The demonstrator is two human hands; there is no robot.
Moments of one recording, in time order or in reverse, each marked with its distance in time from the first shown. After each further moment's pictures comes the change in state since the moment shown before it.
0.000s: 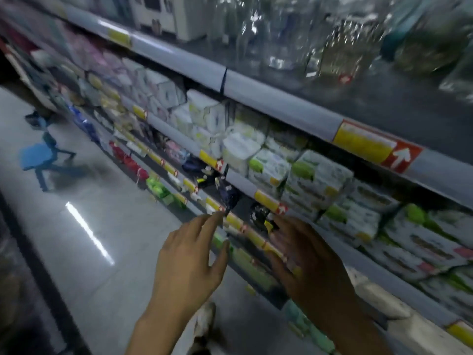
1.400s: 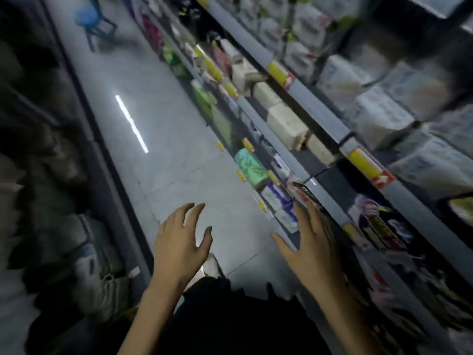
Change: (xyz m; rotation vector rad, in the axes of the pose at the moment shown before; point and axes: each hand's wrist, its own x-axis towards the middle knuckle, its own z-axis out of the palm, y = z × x) left_hand -0.562 0.528 0.114 -0.007 -0.155 -0.528; right_hand -0.610 0.321 -0.257 -0.048 -0.449 0.171
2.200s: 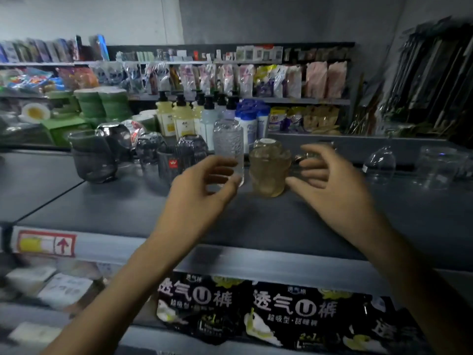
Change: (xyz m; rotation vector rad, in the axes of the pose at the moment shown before) left_hand -0.002 0.620 -0.096 -0.796 -0.194 1.095; right_hand -0.182 0.243 -0.455 0.369 1.074 0.259
